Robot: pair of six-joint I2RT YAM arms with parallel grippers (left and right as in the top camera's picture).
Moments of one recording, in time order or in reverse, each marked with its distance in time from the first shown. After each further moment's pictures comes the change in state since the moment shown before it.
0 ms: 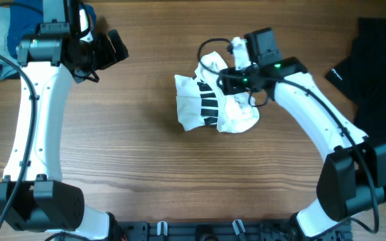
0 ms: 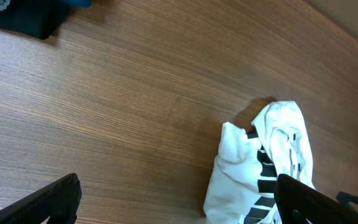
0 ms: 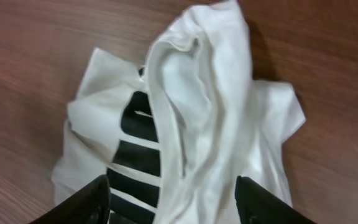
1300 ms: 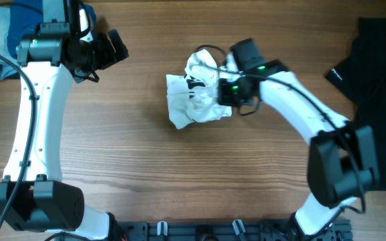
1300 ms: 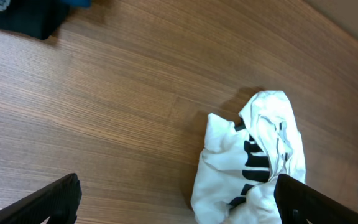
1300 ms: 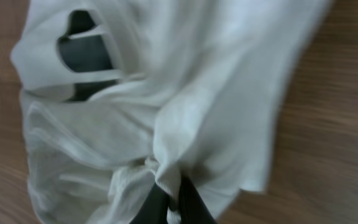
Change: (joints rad) left arm 0.000 0.000 0.001 0.000 0.001 0.000; right arm 0.014 0.102 -0.009 -0.106 -0.104 0.301
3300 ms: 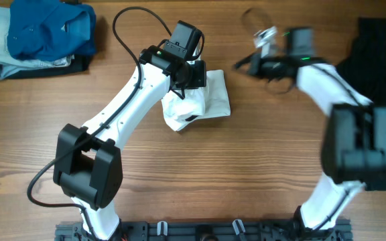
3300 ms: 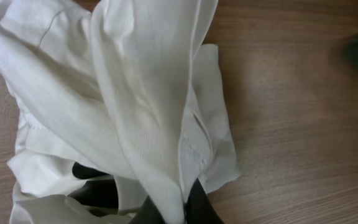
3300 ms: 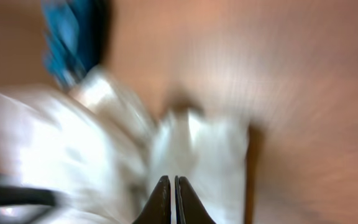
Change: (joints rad) left arm -0.503 0.230 -0.098 0.287 -0.040 -0.046; right arm -0.367 0.082 -0.017 0.470 -0.558 -0.051
